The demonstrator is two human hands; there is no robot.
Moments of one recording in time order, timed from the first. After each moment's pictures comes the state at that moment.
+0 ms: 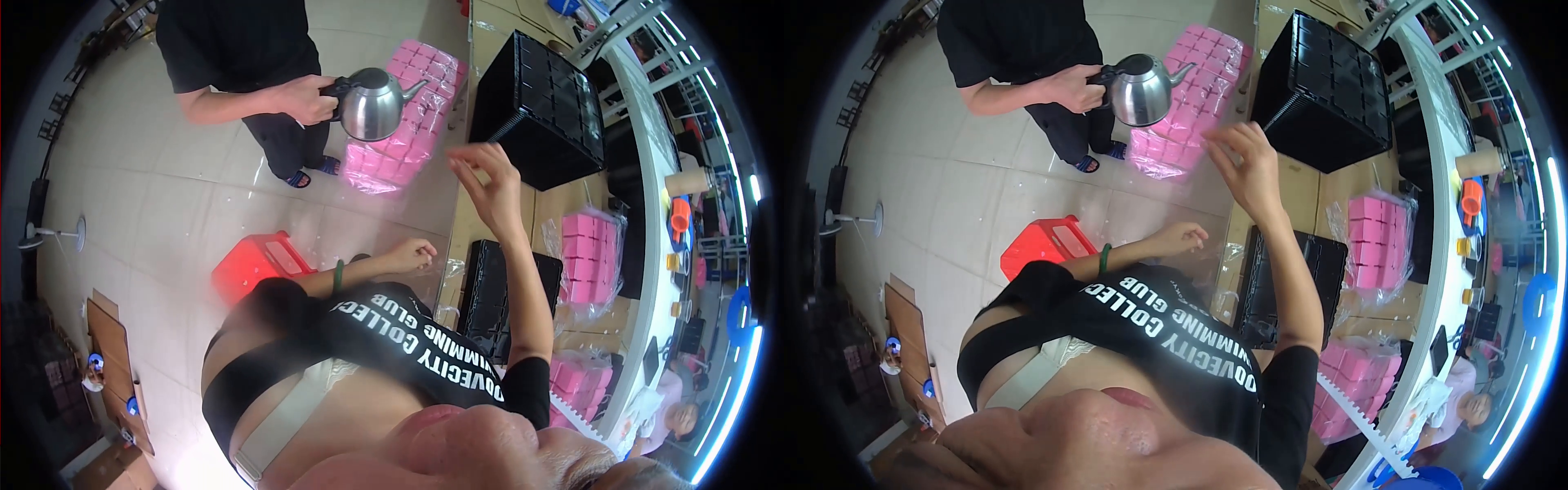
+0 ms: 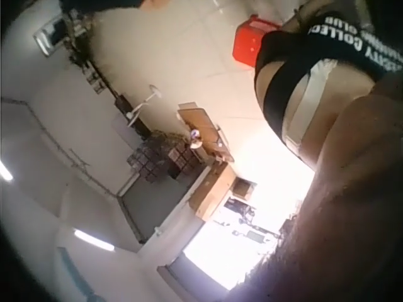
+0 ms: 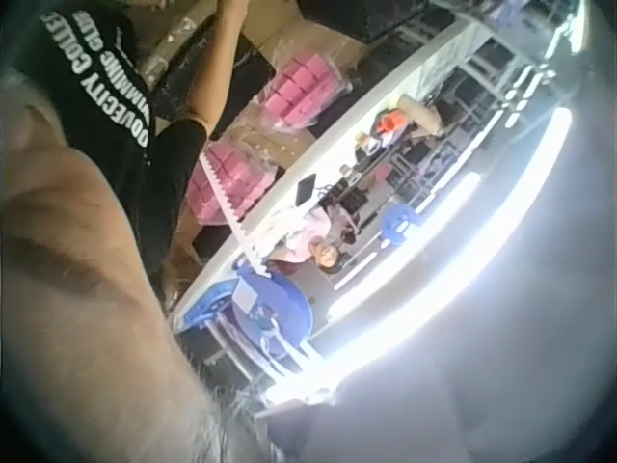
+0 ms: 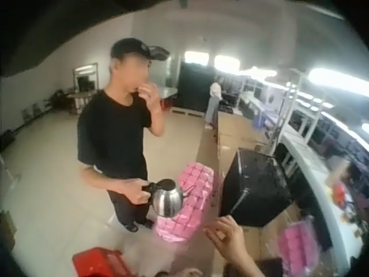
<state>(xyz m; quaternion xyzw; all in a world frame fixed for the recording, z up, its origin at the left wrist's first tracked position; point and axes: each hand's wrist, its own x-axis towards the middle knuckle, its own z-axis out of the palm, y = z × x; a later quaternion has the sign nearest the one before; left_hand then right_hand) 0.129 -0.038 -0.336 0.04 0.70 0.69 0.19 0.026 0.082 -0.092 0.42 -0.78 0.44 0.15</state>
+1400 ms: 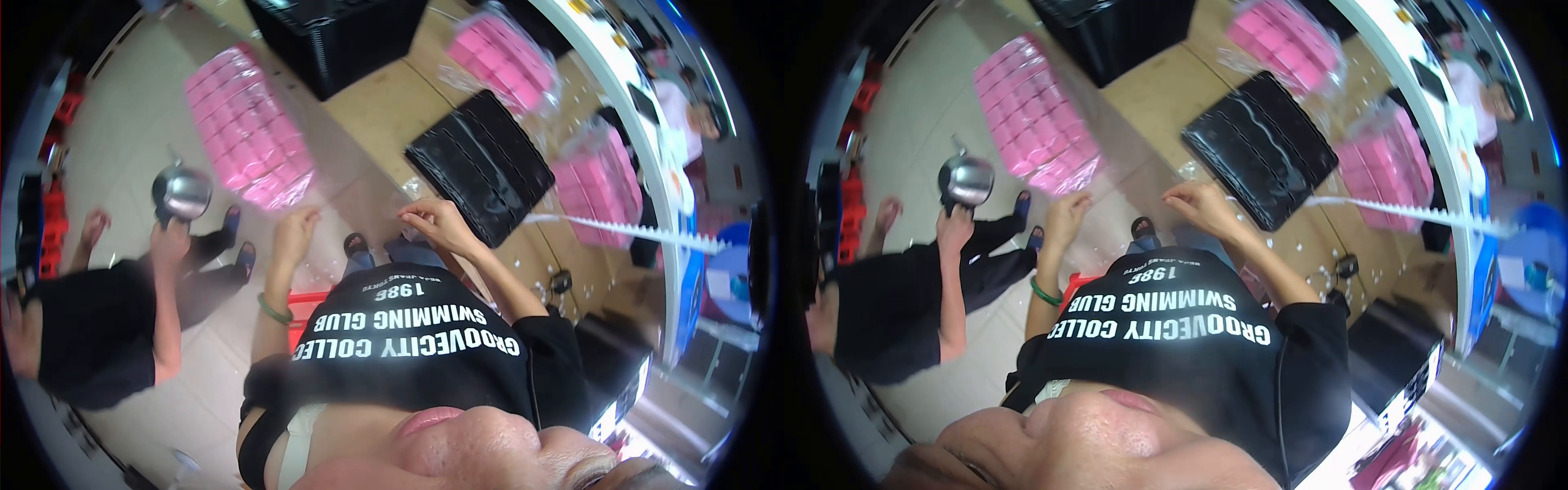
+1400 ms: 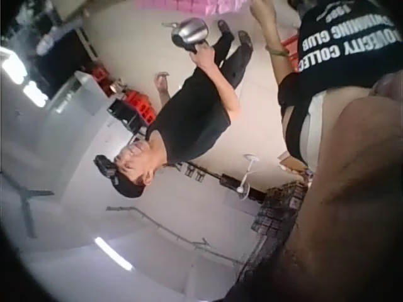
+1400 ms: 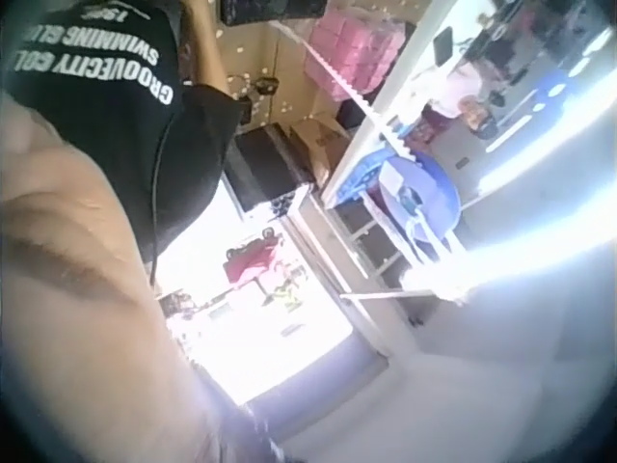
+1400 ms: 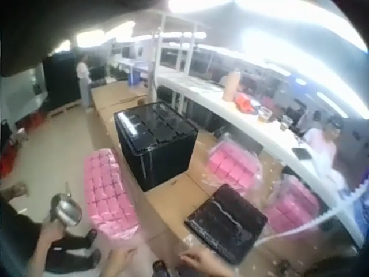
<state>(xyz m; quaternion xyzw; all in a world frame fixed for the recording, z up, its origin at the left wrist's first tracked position) 0.057 -0.068 -0.302 0.22 0.92 0.32 0.05 0.158 0.236 -0.263 -0.01 -0.84 0.54 -0.05</state>
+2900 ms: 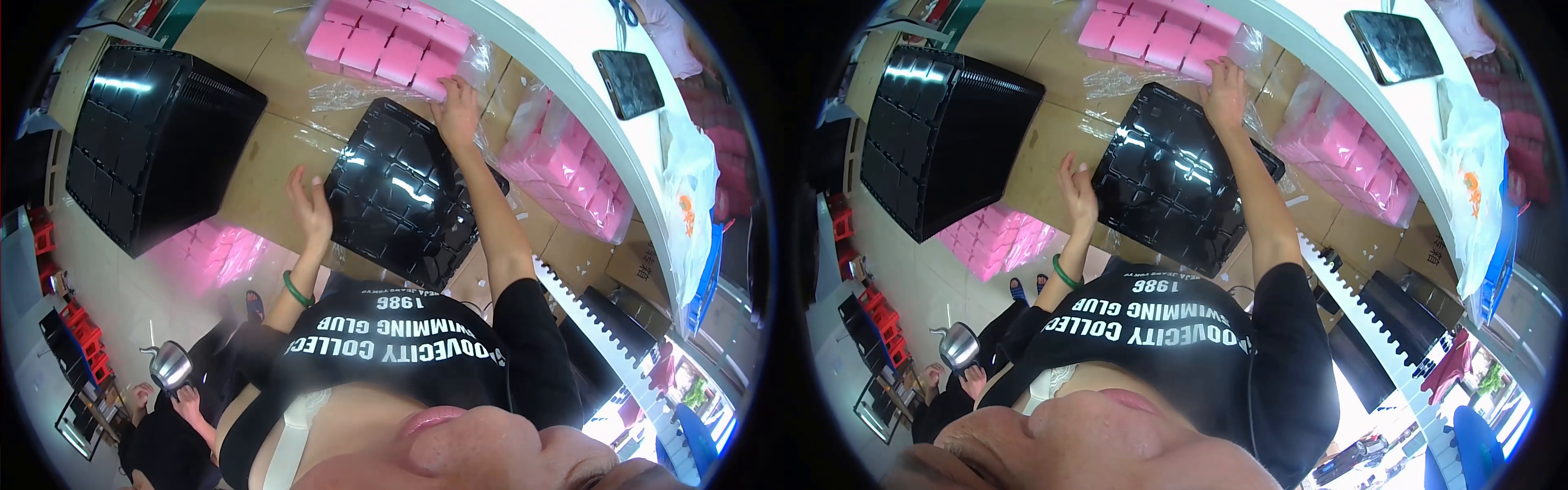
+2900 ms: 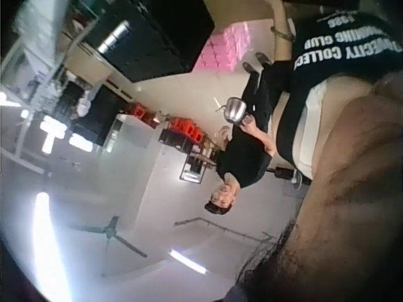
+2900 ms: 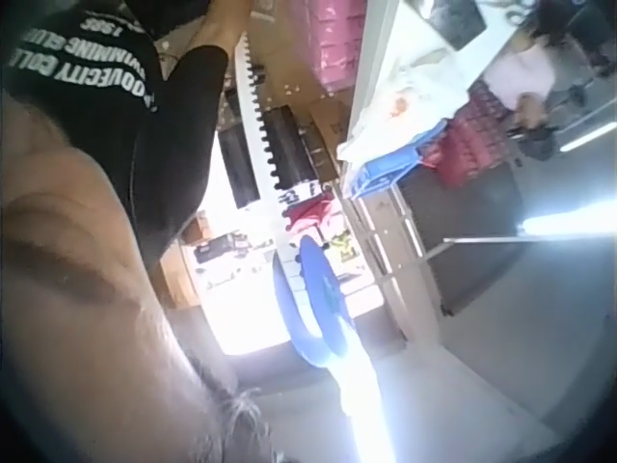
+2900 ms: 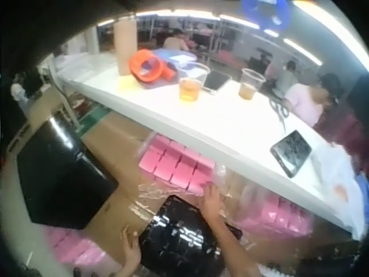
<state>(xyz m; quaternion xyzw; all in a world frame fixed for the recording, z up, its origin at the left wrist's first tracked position) -0.079 0.307 -0.401 0.14 0.84 0.53 0.04 -0.020 0.619 -0.415 -0.28 -0.89 0.17 0.32</state>
